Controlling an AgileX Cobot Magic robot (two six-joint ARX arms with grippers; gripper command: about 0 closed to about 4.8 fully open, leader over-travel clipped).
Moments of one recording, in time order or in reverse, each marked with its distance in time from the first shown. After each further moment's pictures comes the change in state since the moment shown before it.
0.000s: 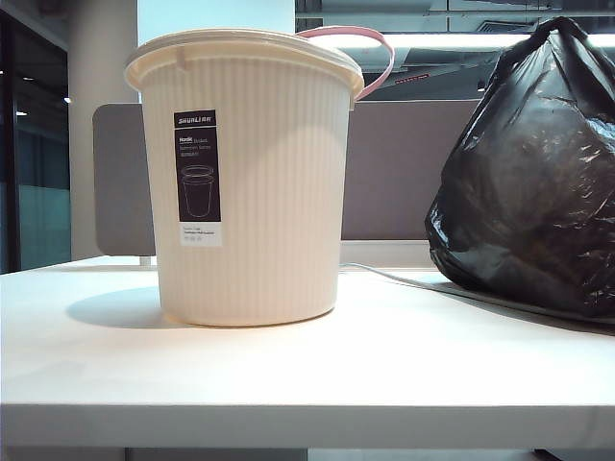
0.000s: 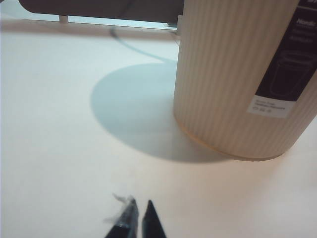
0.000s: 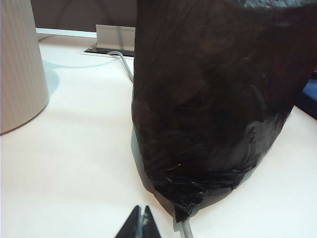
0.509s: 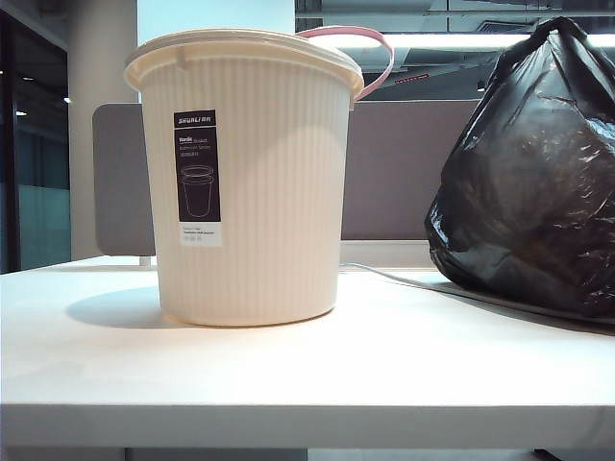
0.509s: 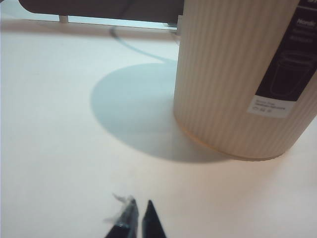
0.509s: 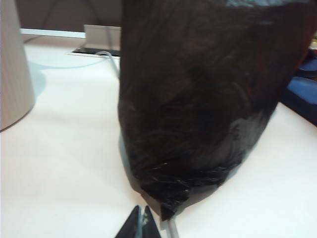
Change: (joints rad) left arm 0.000 0.000 0.000 0.000 0.000 0.000; right arm -0.042 0.000 0.000 0.000 0.000 0.000
